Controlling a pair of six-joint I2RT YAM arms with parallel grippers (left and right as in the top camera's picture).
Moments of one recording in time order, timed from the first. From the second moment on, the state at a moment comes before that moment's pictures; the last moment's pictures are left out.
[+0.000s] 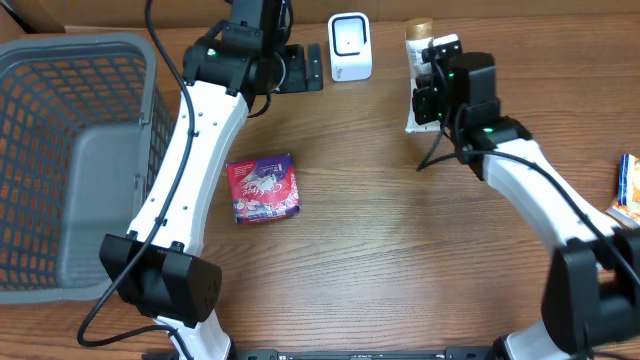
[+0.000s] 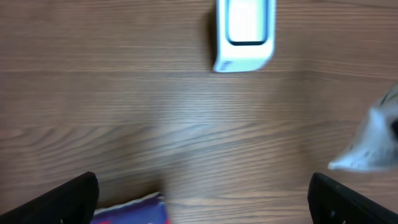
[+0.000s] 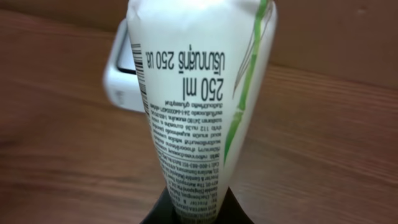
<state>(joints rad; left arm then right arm) -0.26 1.89 1.96 -1.03 0.03 -0.32 0.26 1.75 1.20 -0.03 0.02 -0.03</state>
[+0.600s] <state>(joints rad) -0.17 1.88 1.96 -1.14 -0.05 -0.32 0.34 2.01 1.25 0.60 0.31 -0.66</state>
